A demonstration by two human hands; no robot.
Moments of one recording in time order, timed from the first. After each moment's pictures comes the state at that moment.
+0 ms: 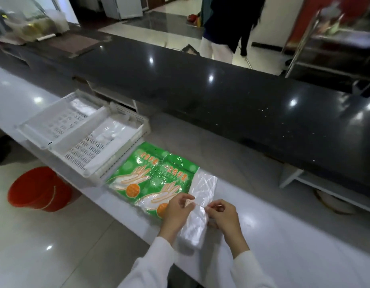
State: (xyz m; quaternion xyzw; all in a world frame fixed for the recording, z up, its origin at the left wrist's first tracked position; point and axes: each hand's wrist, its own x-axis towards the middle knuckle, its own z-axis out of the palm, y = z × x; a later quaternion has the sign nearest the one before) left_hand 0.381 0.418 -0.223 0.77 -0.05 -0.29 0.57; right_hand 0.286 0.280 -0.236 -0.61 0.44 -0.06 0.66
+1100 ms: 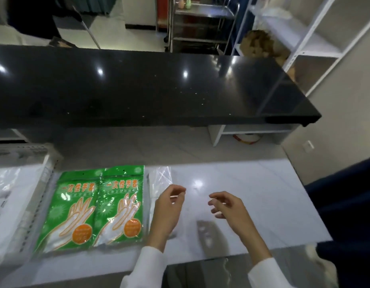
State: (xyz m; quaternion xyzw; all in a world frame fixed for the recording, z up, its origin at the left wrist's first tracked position) left_hand 0.373 0.397 -0.187 0.71 -0.33 -0.39 0.48; right_hand 0.173 0.319 -0.188 -0.57 0.54 -0.22 0.58
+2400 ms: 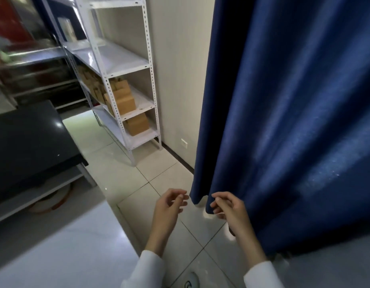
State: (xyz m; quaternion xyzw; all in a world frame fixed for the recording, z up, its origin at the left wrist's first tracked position) left_hand -0.224 0.120 -0.153 0.53 -0.51 -0.54 0.40; right_hand -0.424 0.165 -0.154 -0.33 0.65 -0.49 0.48
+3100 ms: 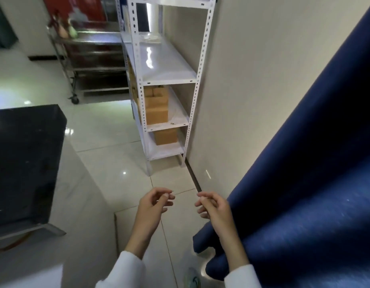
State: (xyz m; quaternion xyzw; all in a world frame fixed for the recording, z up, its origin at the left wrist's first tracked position) left_hand -0.249 -0.185 -0.155 0.62 -0.35 -0.48 0.51; right_hand -0.446 -0.220 -0.150 -0.45 0.57 -0.38 0.57
